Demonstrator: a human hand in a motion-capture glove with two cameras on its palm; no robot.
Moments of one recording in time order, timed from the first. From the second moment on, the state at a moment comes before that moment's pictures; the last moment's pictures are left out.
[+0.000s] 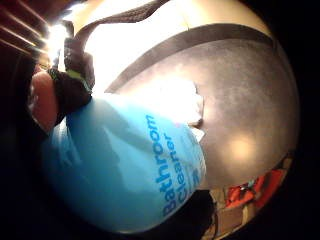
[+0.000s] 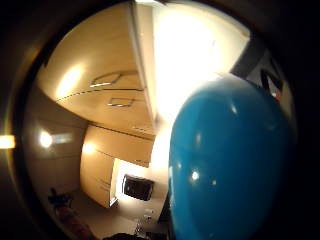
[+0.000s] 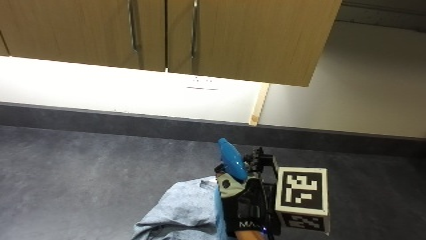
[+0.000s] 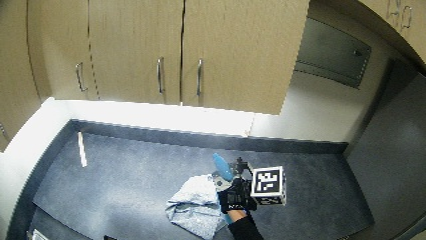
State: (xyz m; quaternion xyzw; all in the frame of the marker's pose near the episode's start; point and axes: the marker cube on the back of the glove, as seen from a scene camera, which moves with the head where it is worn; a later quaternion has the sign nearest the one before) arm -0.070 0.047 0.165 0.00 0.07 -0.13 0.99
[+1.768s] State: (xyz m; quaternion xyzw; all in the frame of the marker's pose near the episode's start) arm 0.015 0.070 0.291 -0.04 0.04 -0.12 0.99
